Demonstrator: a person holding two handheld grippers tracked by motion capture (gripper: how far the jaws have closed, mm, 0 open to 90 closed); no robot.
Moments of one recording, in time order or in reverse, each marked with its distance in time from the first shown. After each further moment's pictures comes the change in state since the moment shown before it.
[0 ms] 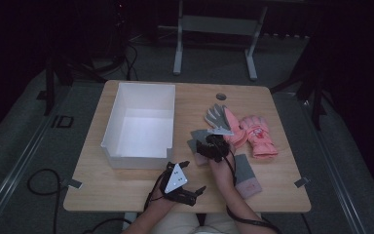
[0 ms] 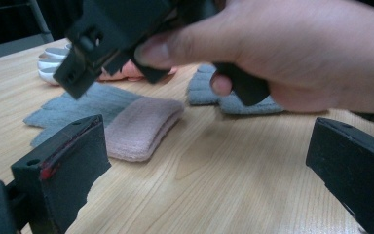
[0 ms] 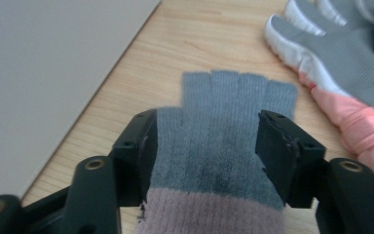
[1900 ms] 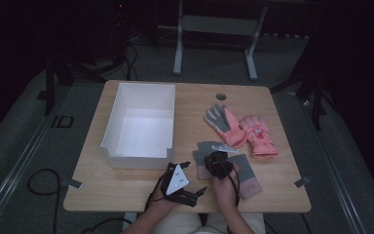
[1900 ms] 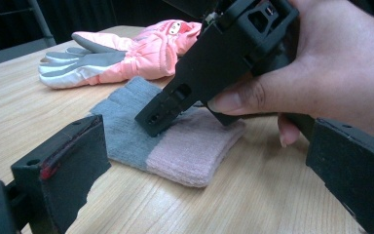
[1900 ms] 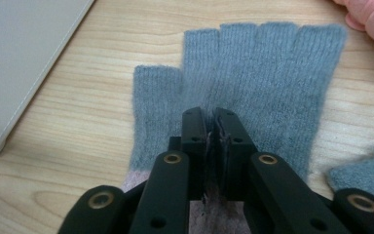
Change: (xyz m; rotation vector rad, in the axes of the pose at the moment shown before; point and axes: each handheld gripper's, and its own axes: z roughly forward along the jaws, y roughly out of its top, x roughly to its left) left arm -0.004 0.001 0.001 0.003 0.010 0.024; right arm 0.003 -0.050 -0.021 0.079 -0.023 0.111
